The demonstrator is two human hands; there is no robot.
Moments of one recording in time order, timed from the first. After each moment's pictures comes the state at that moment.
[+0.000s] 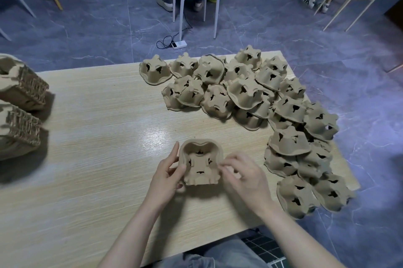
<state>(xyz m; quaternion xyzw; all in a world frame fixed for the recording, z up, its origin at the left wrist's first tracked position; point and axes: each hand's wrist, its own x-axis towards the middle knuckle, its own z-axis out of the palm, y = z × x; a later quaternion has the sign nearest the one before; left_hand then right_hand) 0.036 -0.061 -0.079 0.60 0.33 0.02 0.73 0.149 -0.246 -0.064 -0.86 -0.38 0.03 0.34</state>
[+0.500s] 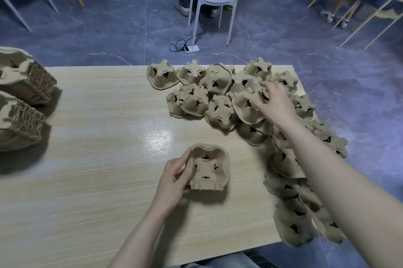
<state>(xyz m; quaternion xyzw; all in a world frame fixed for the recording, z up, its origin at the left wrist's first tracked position) 0.065 -0.079 -0.087 0.62 0.34 0.07 0.70 0.357 -0.187 -0.004 -0.95 -0.23 0.09 0.20</state>
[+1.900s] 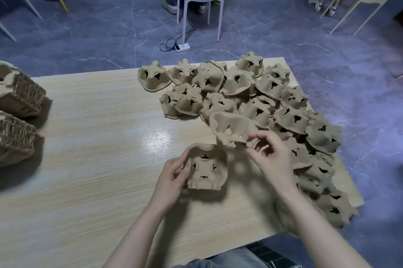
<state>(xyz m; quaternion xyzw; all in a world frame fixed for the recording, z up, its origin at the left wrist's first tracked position) 0.067 -0.065 -0.084 0.66 0.31 0.02 0.68 0.225 -0.249 -0.020 -0.84 -0.22 0.07 0.50</state>
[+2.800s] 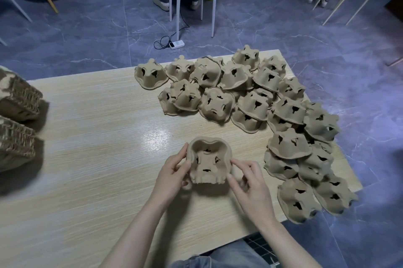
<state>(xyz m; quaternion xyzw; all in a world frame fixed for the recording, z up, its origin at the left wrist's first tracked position) 0.066 -0.058 -0.085 0.61 0.32 0.00 0.72 0.138 -0.264 -0.076 -0.88 -0.21 0.12 0.40</state>
